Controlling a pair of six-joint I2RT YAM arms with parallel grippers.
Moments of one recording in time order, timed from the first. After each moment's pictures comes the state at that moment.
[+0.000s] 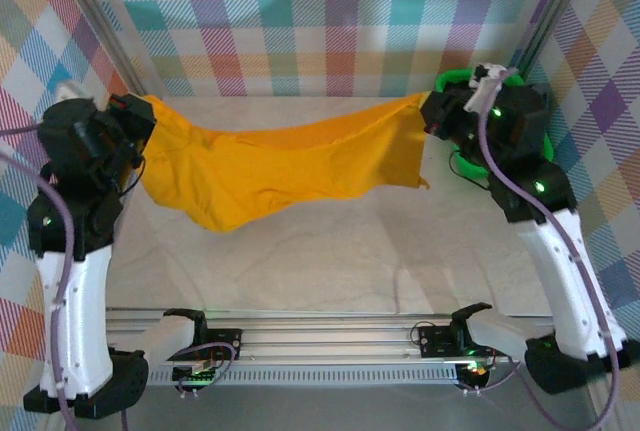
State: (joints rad) left arm -0.09 1.04 1.77 -0.89 -0.18 -0.94; right arm 0.34 1.06 1.52 -0.60 -0.14 0.64
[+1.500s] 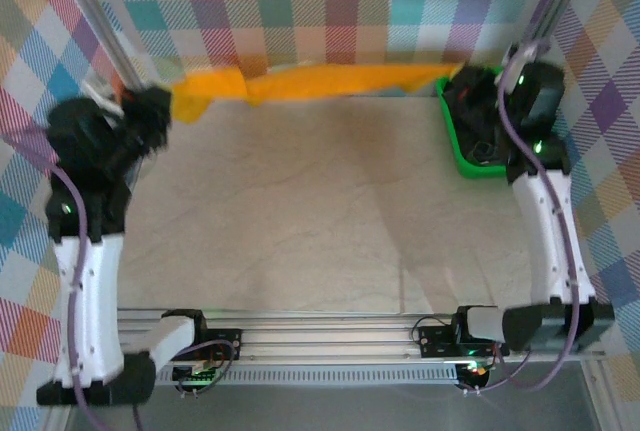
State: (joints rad) left arm -0.02 0.99 1.46 -0.65 0.28 -1.24; right arm 0.00 1.22 1.38 -0.38 -0.38 0.81
